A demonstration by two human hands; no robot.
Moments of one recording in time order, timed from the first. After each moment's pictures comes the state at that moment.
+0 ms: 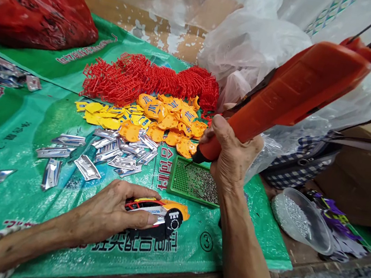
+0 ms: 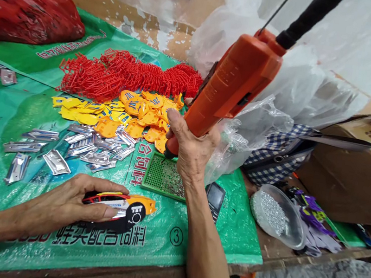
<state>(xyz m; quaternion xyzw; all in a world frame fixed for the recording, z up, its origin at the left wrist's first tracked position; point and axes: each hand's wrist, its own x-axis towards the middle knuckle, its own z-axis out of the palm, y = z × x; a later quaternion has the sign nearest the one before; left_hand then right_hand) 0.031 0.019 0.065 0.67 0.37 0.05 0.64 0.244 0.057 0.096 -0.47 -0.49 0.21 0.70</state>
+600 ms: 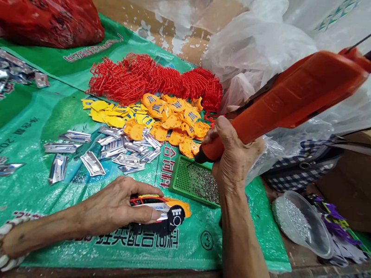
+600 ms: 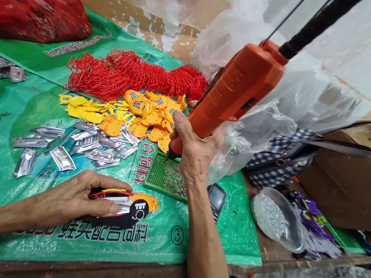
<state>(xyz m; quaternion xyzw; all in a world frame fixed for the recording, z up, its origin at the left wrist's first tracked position) 0.029 0.018 0.067 0.67 0.38 0.06 0.64 0.243 0.060 0.095 -0.43 -0.47 0.23 0.74</state>
